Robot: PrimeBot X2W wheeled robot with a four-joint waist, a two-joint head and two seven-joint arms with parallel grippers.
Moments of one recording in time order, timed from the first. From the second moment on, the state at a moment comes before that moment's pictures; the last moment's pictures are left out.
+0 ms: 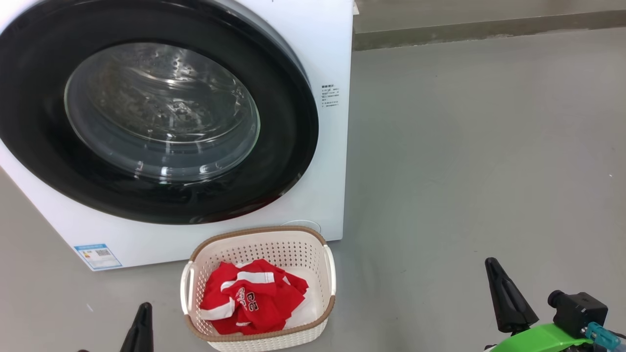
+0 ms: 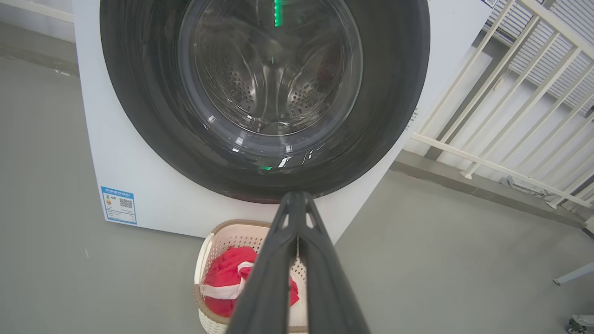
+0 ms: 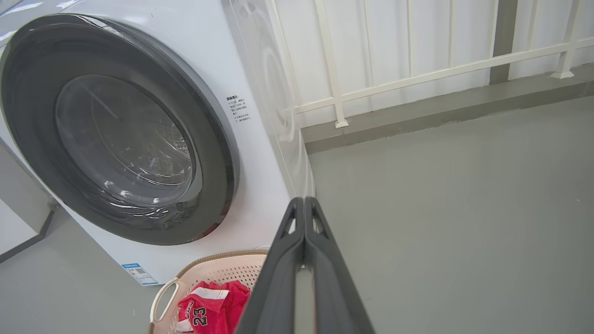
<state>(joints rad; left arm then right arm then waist) 0.12 0.10 0.02 0.11 -0.52 -0.05 -0.16 0.06 -0.03 -0.01 0.22 0.40 0.13 -0.21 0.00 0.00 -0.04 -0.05</state>
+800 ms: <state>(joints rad) 0.08 0.08 0.03 0.14 -0.75 -0.06 -0.11 0.04 -0.03 -0.03 0.23 0.67 0.13 -0.15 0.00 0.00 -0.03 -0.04</state>
